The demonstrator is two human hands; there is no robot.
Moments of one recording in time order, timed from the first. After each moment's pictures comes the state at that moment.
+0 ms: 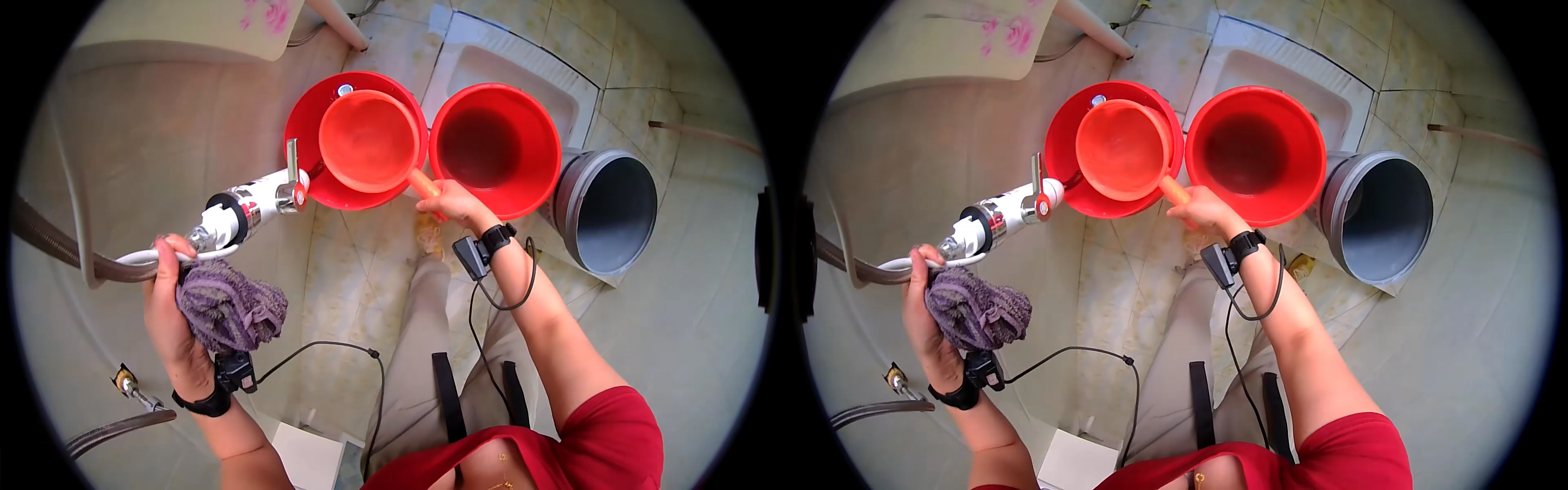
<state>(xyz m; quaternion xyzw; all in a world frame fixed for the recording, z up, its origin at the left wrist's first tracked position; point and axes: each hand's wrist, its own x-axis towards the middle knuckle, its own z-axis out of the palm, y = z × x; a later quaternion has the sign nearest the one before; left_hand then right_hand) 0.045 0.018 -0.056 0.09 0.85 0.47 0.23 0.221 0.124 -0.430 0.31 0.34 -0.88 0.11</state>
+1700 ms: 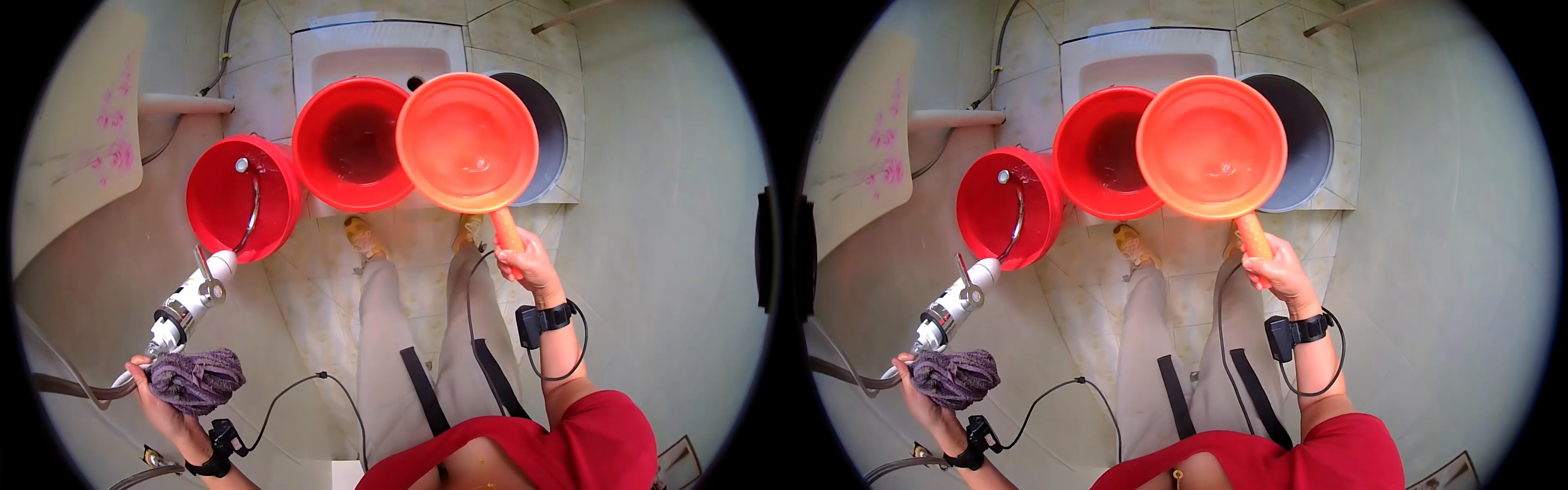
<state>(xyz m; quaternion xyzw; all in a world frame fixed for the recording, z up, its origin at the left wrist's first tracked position) 0.048 -0.032 -0.014 0.08 0.83 0.51 0.22 0.499 0.089 -0.263 0.49 0.19 -0.83 -0.19</state>
